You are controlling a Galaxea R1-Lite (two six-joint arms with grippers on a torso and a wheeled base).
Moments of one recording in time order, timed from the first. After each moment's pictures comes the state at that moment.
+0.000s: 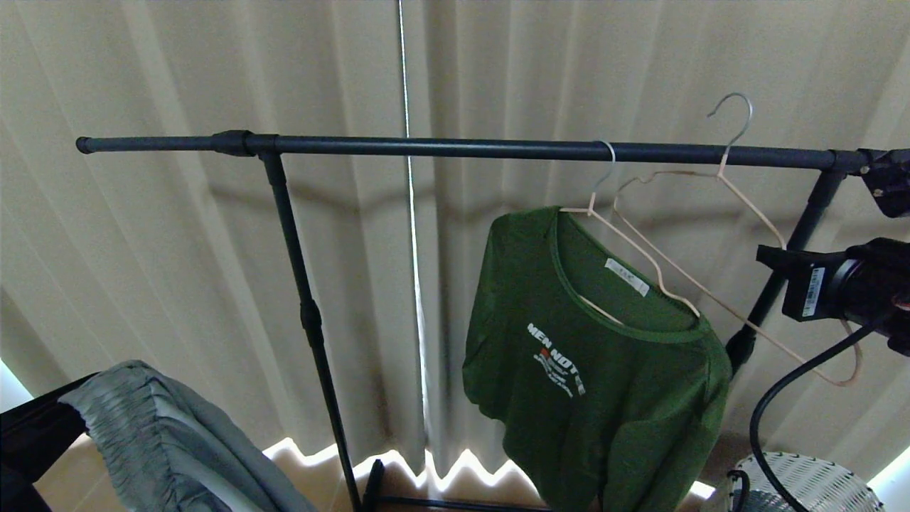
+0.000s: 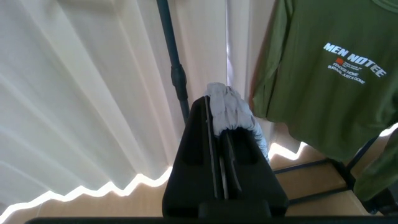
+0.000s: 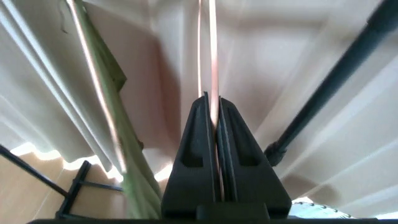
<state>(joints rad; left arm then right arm) -0.28 0.78 -0.31 -0.35 0.04 0.15 0.24 1.30 -0.72 -0.34 -0.20 0.03</state>
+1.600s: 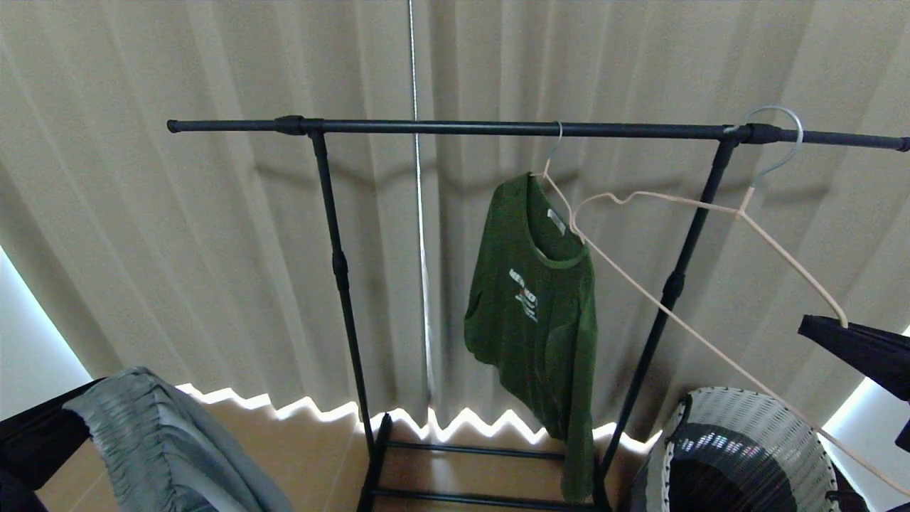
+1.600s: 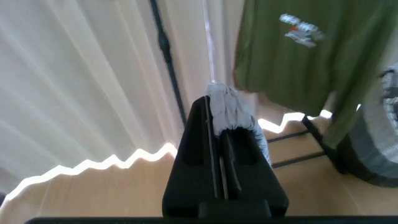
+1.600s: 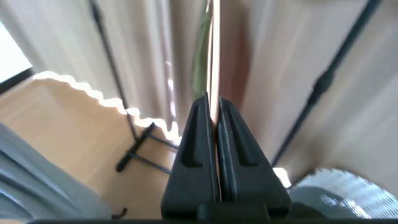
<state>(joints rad) -0.30 0.78 -0.30 -0.35 0.04 0.16 0.23 0.97 -0.45 -0.34 0.19 0.03</state>
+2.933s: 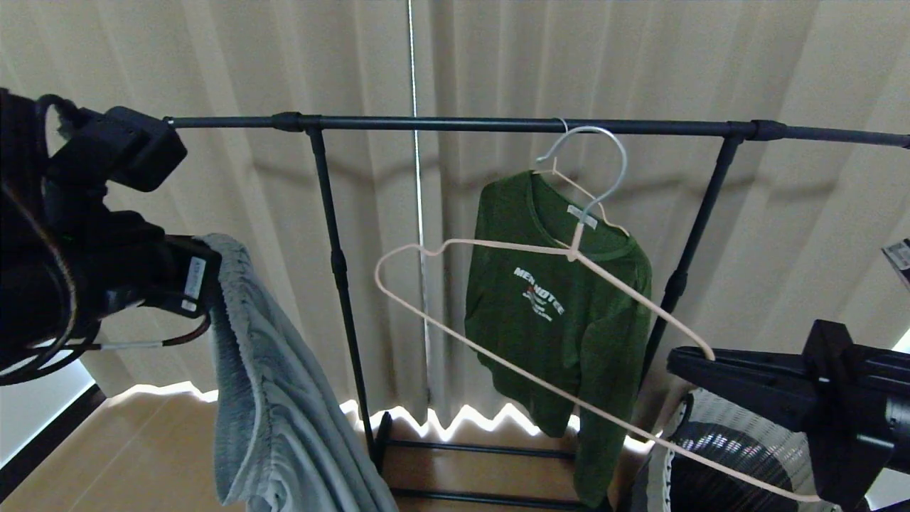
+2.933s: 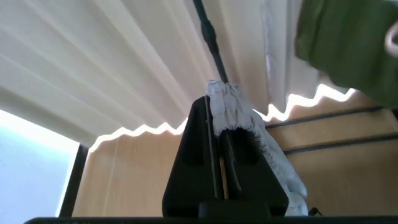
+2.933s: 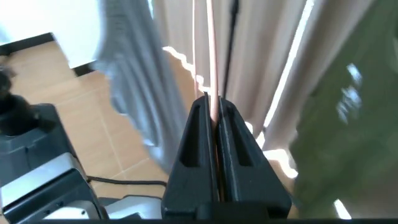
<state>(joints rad) -0.38 1.35 -0.98 0.00 0.39 0.25 0.52 1.18 -0.50 -0.48 0.44 0.03</state>
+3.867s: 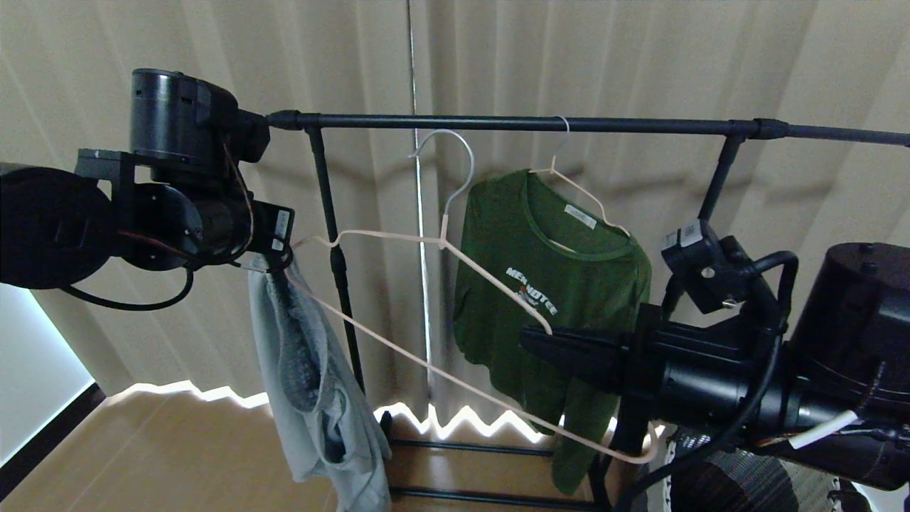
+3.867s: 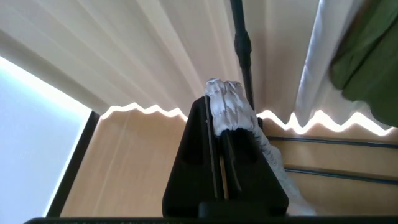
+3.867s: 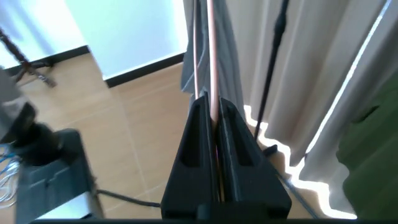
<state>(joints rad) -0.34 1.70 -1.30 0.03 0.54 0.14 0.75 1.54 -0.60 -0.80 0.26 0.13</state>
